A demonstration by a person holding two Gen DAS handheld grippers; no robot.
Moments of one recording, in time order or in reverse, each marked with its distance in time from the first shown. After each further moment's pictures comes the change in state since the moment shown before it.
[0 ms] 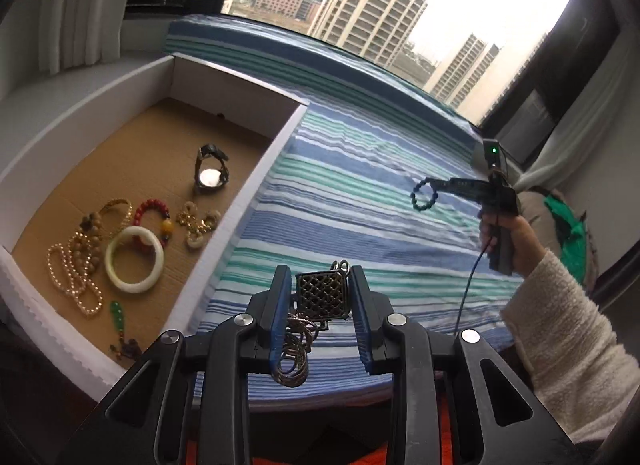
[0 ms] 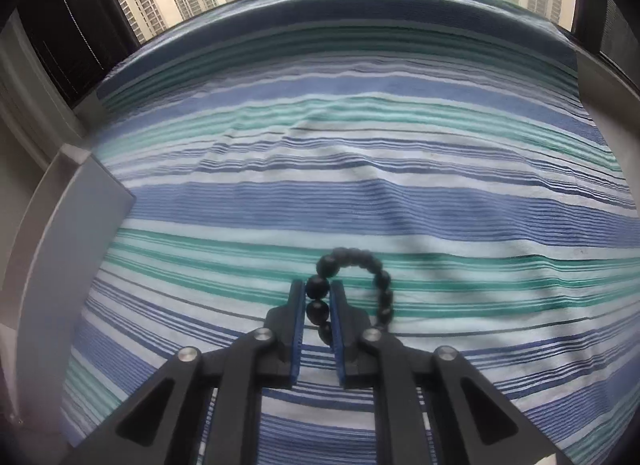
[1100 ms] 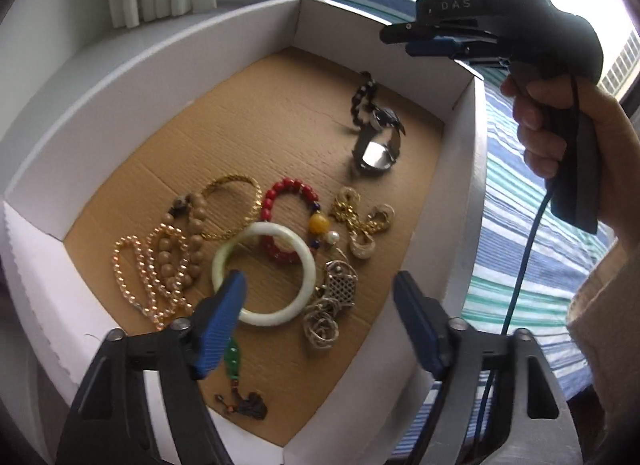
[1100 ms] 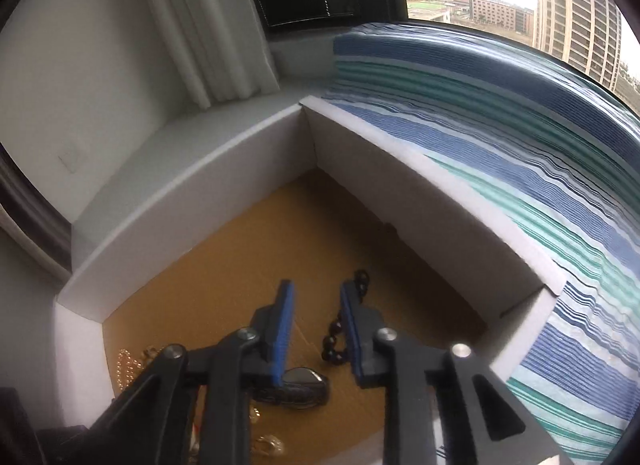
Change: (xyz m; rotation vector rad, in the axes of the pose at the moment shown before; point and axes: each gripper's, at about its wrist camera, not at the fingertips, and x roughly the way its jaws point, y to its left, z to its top) left arm 0.089 0.116 0.006 -0.095 0.113 0.391; right arm 0.084 0.374 0.043 -0.404 0.048 0.352
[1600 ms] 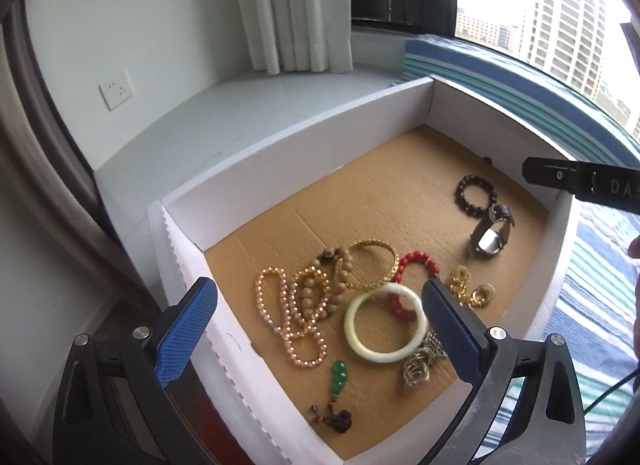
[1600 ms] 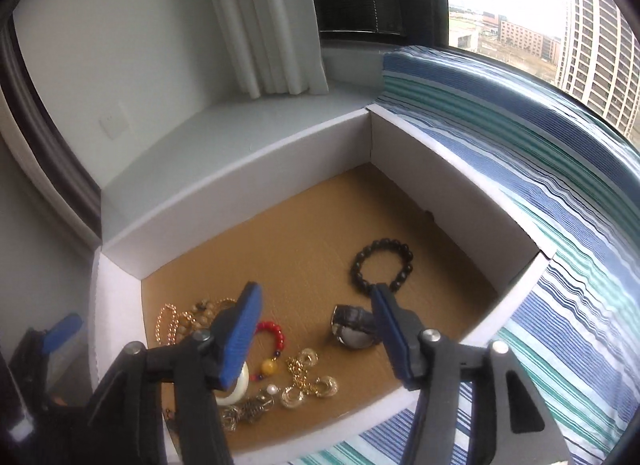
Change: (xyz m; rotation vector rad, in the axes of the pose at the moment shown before) left arm -0.051 0.027 0.005 -0.178 -0.175 0.385; right arm -0.054 0.068 -0.044 -0.152 0.020 -0.054
